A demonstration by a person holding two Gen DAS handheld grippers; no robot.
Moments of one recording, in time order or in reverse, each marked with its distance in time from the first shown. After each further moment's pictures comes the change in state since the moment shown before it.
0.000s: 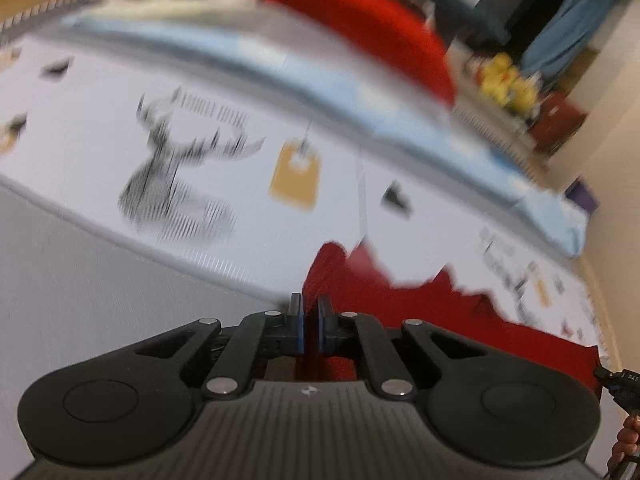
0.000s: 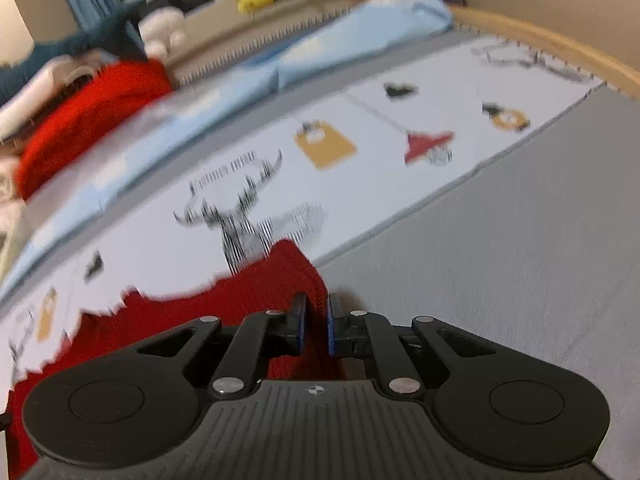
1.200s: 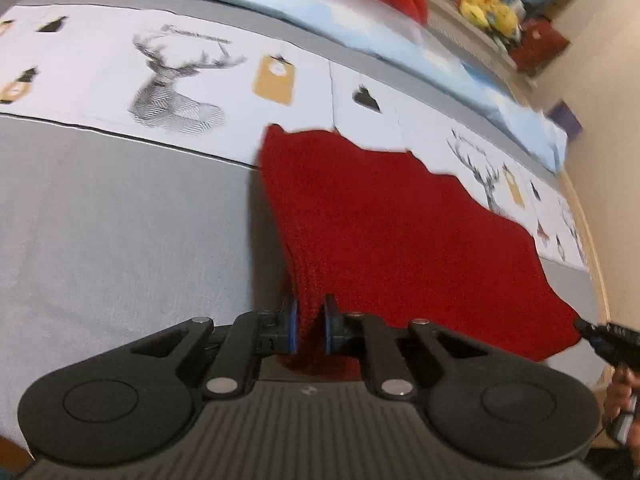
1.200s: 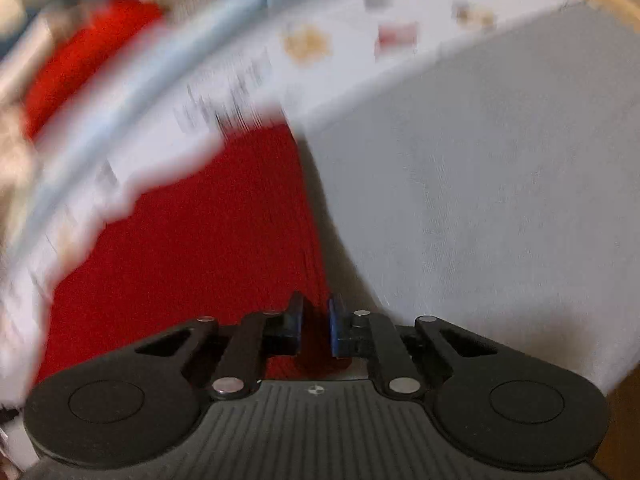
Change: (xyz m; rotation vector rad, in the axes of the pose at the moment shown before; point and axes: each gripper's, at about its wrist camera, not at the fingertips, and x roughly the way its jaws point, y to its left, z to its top) left arm -0.072 -0.019 -0.053 0.039 0.293 0.007; right arm -0.077 -0.035 -0.043 0.072 0.212 0.078
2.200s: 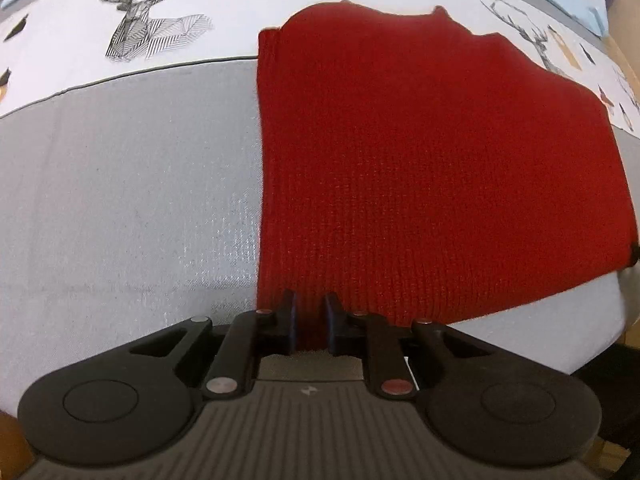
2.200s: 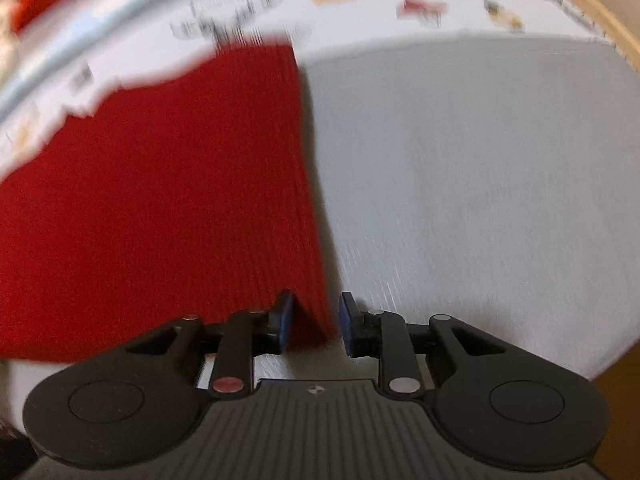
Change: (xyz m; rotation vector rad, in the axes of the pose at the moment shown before) left arm 0.070 -0.029 -0.030 0.258 0.266 0.203; right arm 0.055 0.007 -0.028 -0.261 0.288 -0.258
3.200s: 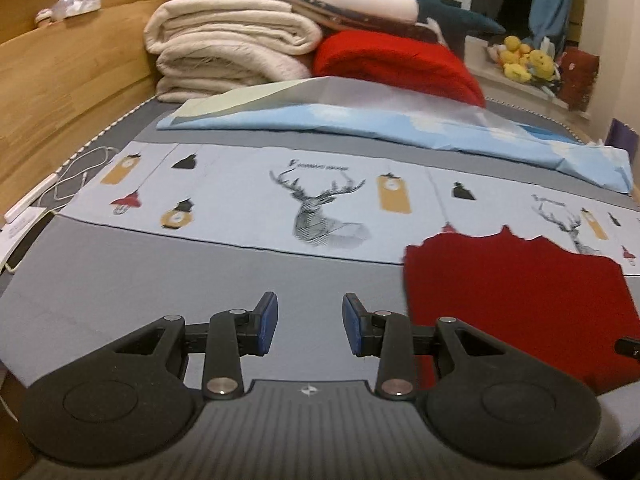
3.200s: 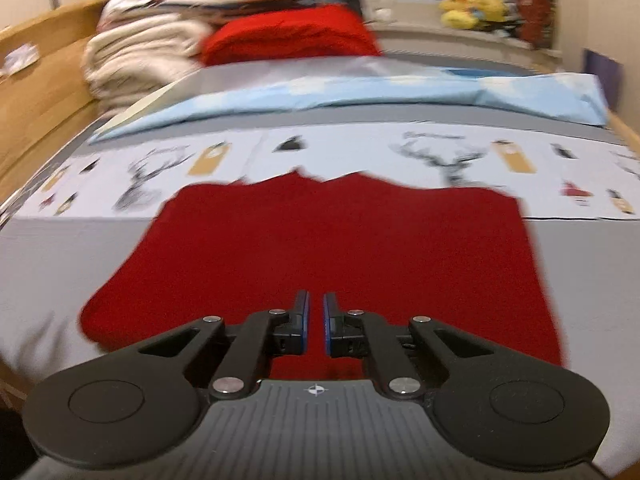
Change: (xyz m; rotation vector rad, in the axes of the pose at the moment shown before) left arm -0.163 0.100 -0.082 -0.179 -0.588 0.206; right arm -0.078 0.199 -0.079 -0.356 -0.430 0.253
